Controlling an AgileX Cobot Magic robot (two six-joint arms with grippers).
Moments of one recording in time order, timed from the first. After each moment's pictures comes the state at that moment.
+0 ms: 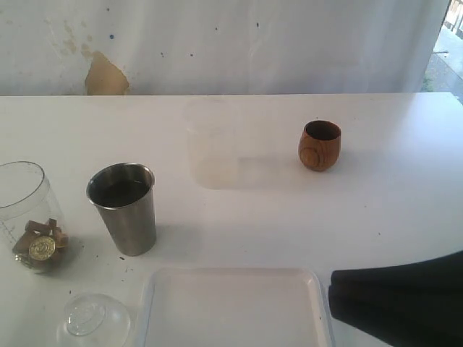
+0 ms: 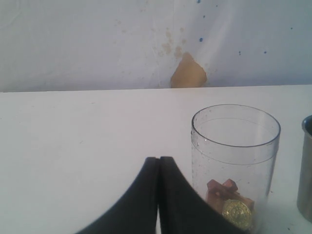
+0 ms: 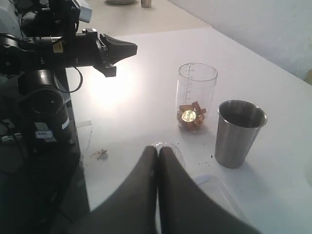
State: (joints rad) left arm 0.06 0.01 0.00 -0.01 0.22 0.05; right arm 0.98 0.50 -0.56 0.31 0.39 -0.33
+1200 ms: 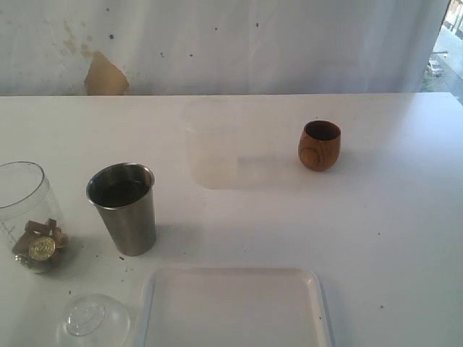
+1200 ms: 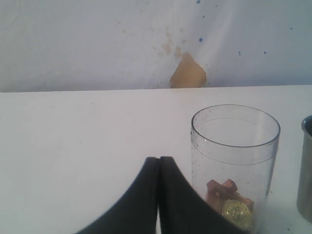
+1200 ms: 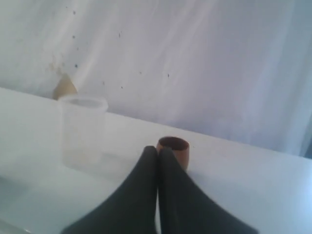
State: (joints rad) left arm 0.06 0.01 0.00 -0.01 0.21 0.05; right arm 0.19 0.01 -0.06 0.20 0.08 -0.30
